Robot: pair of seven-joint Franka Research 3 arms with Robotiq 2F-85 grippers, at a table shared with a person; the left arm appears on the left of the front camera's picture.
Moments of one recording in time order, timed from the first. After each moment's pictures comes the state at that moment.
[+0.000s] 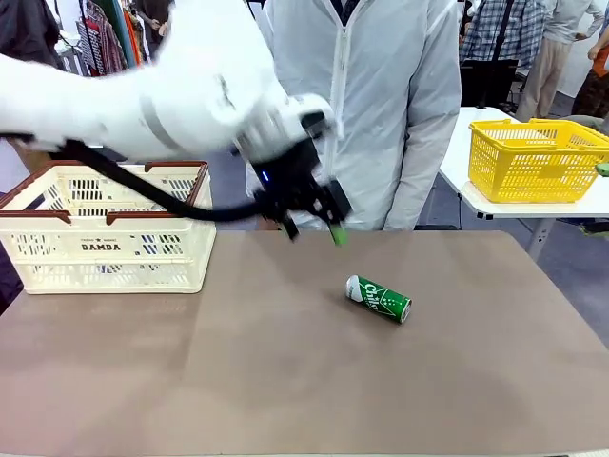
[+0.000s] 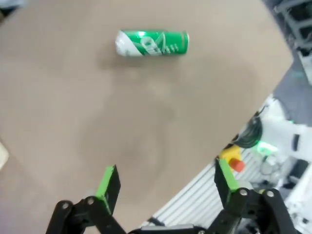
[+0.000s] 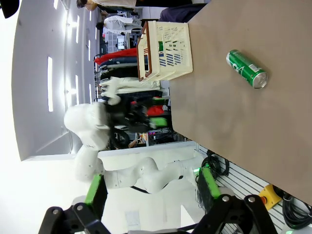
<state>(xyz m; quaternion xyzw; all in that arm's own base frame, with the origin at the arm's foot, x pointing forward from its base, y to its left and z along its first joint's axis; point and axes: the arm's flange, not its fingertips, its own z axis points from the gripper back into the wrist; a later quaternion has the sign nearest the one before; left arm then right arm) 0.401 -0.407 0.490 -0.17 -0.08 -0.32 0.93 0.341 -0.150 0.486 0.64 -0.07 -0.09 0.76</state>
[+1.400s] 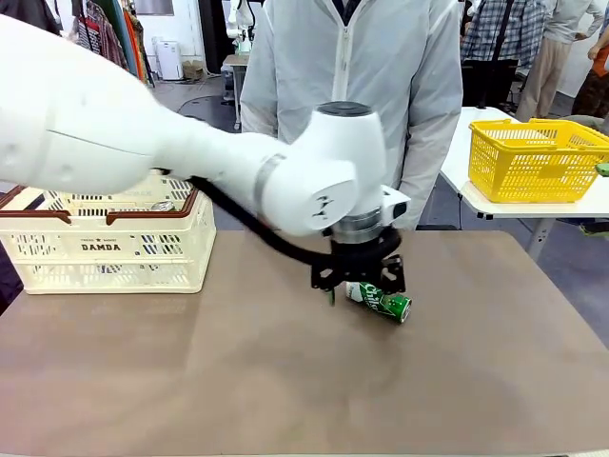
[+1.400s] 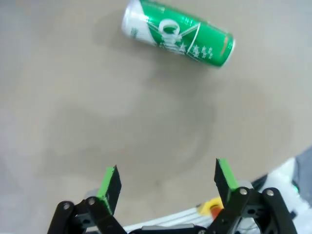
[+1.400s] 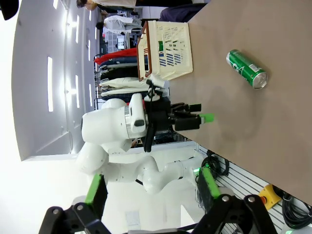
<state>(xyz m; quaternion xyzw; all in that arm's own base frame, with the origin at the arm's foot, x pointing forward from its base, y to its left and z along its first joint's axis) 0.401 -0.509 0.411 -0.07 -0.05 -0.12 0.99 0.341 -0.150 0.486 0.64 -0.07 -0.09 0.76</state>
